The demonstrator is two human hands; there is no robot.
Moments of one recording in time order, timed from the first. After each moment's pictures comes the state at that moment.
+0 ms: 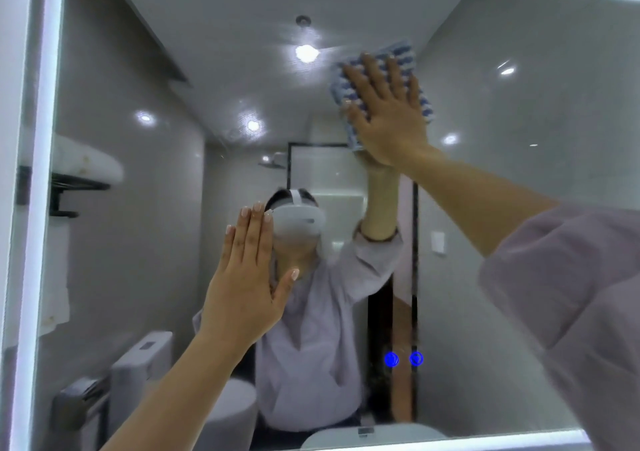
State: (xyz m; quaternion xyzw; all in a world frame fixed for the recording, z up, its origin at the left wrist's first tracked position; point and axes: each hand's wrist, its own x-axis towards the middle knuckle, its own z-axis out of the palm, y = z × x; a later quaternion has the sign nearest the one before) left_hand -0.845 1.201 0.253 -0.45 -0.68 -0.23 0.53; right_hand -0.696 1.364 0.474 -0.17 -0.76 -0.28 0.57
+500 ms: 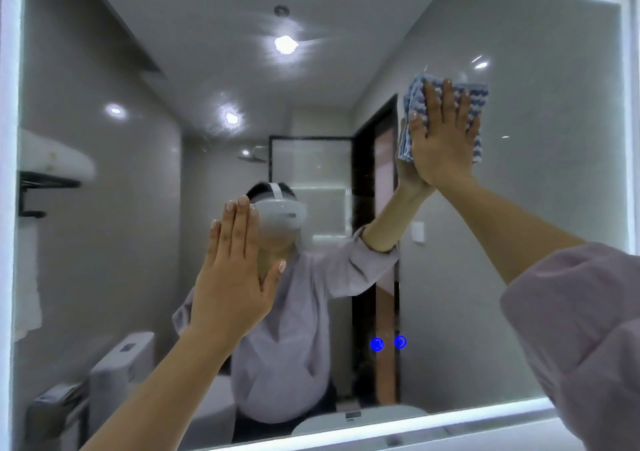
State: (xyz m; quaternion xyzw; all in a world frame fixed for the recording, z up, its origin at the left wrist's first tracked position) left_hand -0.845 1.202 0.253 -0.45 -0.69 -0.23 0.52; right_hand -0.637 1.436 0.434 -0.33 -0.68 -0.16 0.63
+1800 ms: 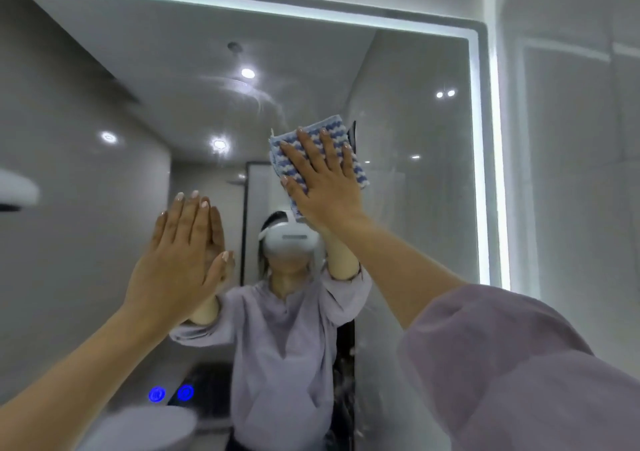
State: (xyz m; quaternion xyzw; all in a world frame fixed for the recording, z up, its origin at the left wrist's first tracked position) left_hand -0.646 1.335 0.321 -0.38 -0.72 -0.19 0.55; right_hand -0.531 1.531 0.429 -0.14 -0.78 -0.29 0.54
